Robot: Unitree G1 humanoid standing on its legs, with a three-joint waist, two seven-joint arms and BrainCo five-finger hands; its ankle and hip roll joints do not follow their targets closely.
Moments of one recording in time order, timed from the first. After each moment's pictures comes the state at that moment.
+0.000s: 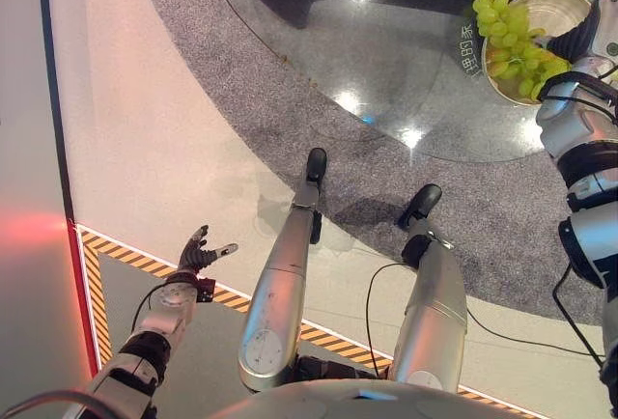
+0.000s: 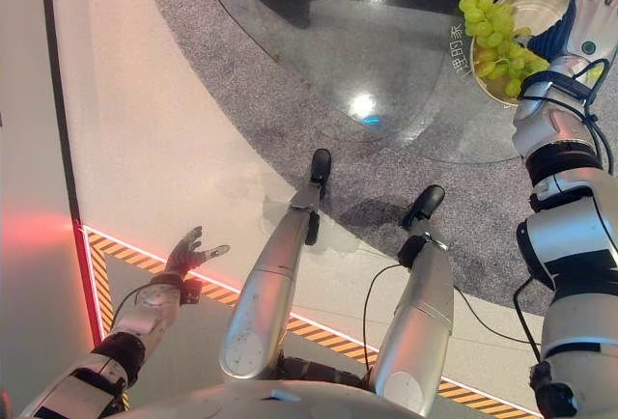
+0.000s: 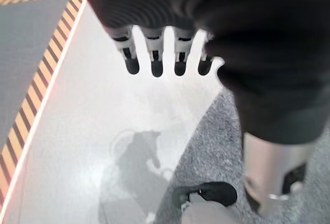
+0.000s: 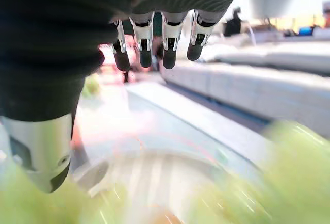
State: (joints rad) left arm -0.17 0.46 -0.36 0.81 -0.39 -0.14 0.24; right arm -1.16 -0.81 0.54 1.07 -0.38 0.07 -0.87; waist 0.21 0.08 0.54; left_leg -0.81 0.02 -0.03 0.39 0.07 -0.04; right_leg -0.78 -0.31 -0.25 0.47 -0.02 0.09
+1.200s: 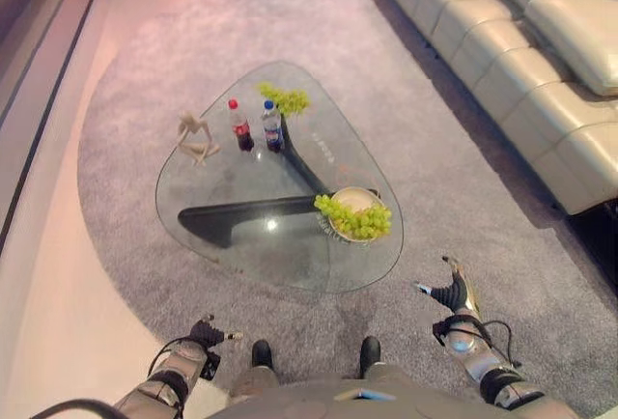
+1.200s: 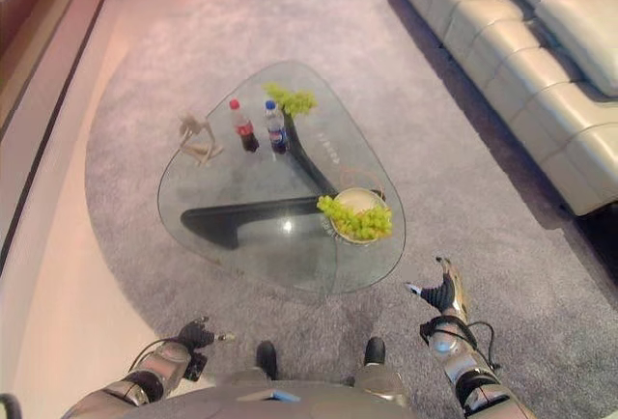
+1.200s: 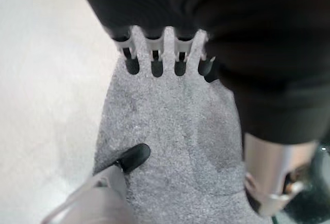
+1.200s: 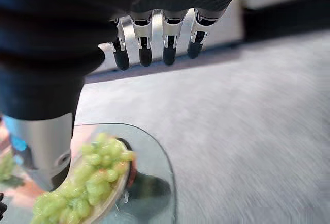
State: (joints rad) left arm -0.10 0.30 -0.31 1.18 -0.02 0.11 0.10; right arm -0.06 -0.35 0.28 1.07 -0.11 -0.24 -0.45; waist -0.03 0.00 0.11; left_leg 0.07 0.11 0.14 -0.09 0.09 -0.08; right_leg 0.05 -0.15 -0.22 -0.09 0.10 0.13
